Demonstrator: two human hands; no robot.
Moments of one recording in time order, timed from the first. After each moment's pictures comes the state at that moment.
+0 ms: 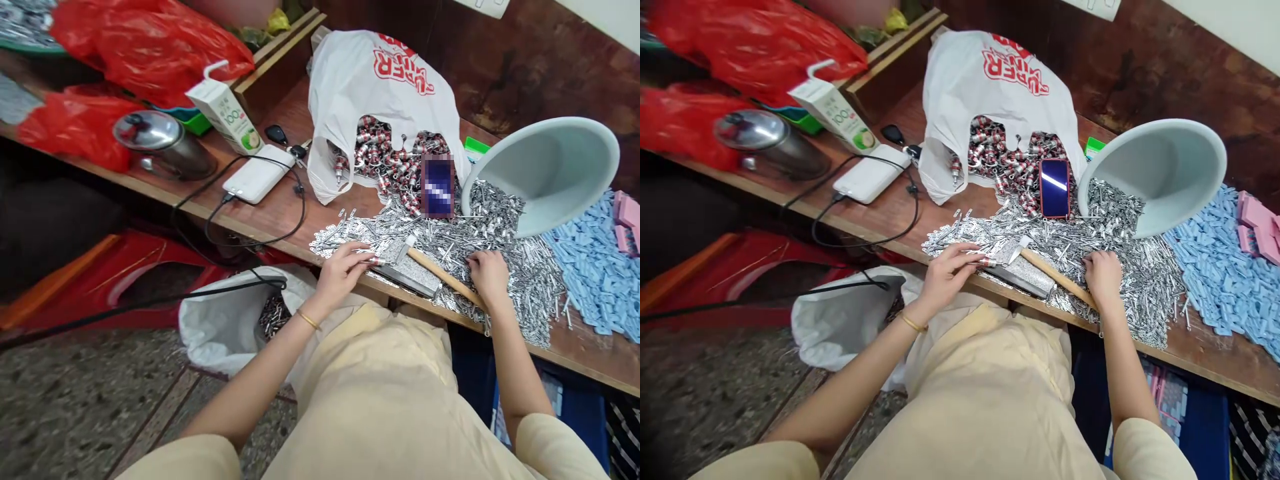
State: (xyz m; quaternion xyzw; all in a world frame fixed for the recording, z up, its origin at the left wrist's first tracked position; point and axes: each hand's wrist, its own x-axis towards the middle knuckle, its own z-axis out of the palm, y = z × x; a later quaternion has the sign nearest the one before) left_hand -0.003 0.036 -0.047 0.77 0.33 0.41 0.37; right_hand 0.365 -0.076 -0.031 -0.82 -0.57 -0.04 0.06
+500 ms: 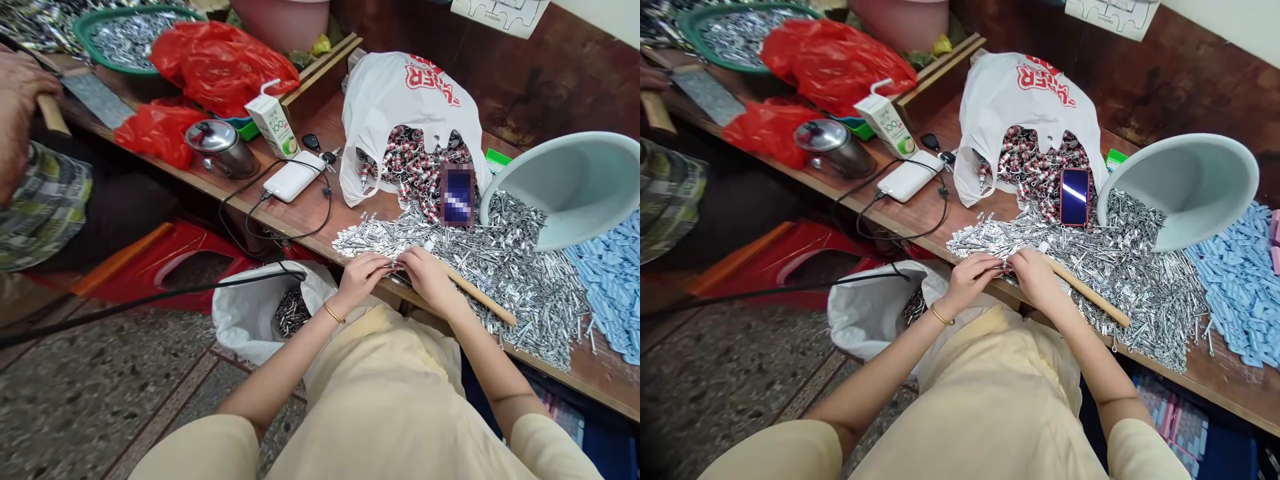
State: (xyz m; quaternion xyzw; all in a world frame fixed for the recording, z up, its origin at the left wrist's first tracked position) left_hand 0.001 0.025 -0.064 0.78 0.29 0.47 0.29; right_hand 0.195 -0.022 0.003 -0.55 -0.80 0.11 0.21
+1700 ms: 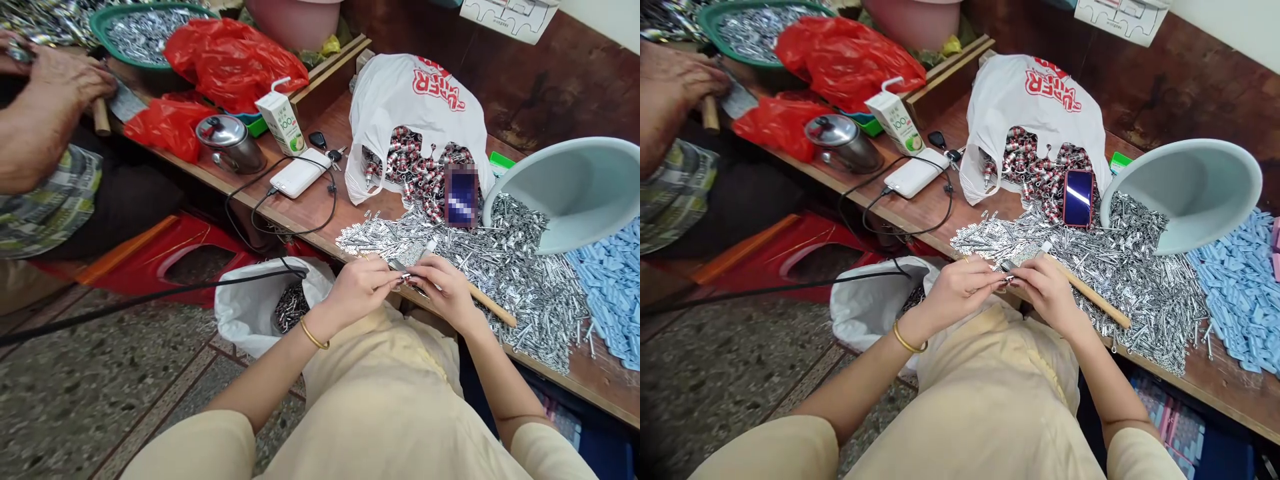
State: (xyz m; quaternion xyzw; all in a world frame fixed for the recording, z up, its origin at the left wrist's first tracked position) left_hand -0.016 0.003 0.027 0.86 0.25 0.37 0.26; right_hand 0.203 -0.056 0.040 -0.50 -0.77 0.18 0.37
